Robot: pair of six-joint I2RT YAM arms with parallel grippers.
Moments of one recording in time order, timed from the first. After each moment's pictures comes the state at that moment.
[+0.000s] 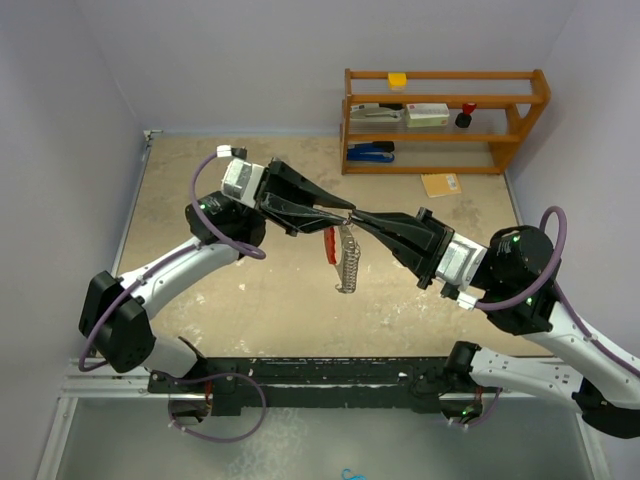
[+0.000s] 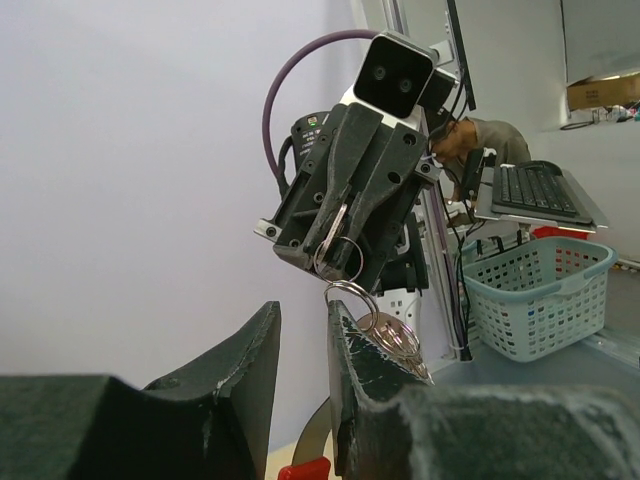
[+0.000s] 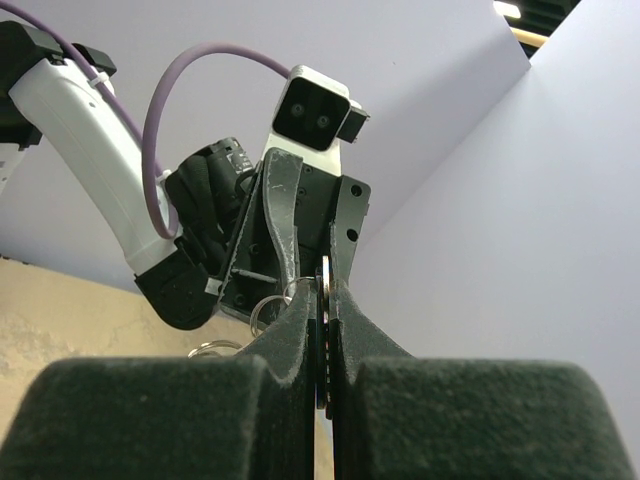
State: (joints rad) left arm -0.70 1.45 1.17 1.53 0.99 -0.88; right arm 1.00 0.80 1.14 0.11 -0.36 -0.60
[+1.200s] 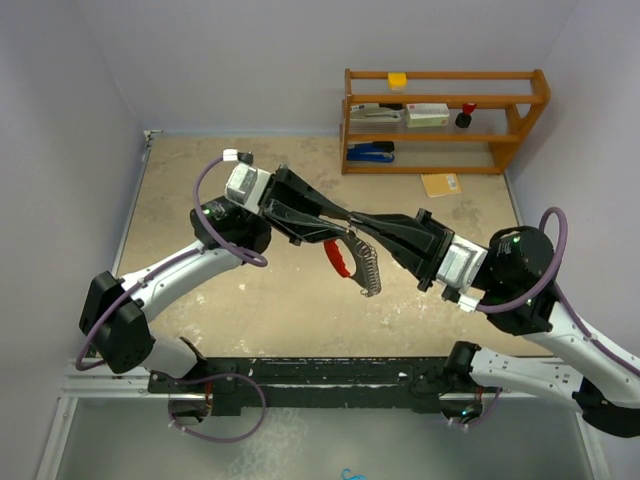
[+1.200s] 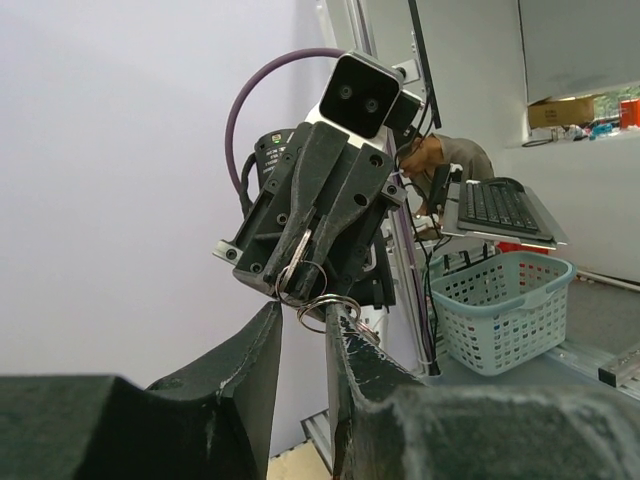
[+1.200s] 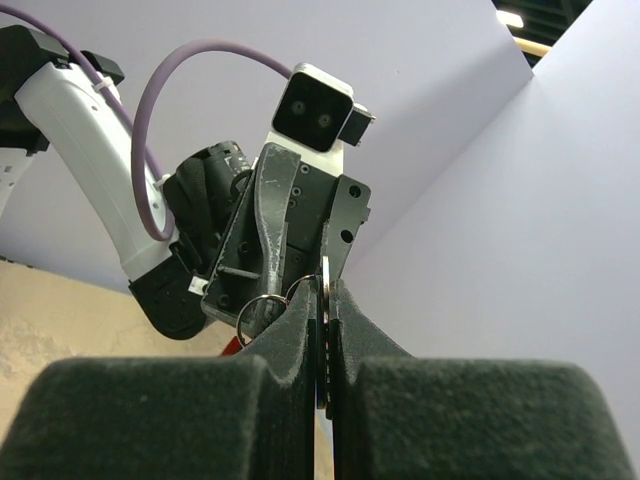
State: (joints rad) left arm -0.76 1.44 1.18 1.53 0.98 -0.91; right arm 1.01 0.80 1.14 0.12 -0.37 -0.60
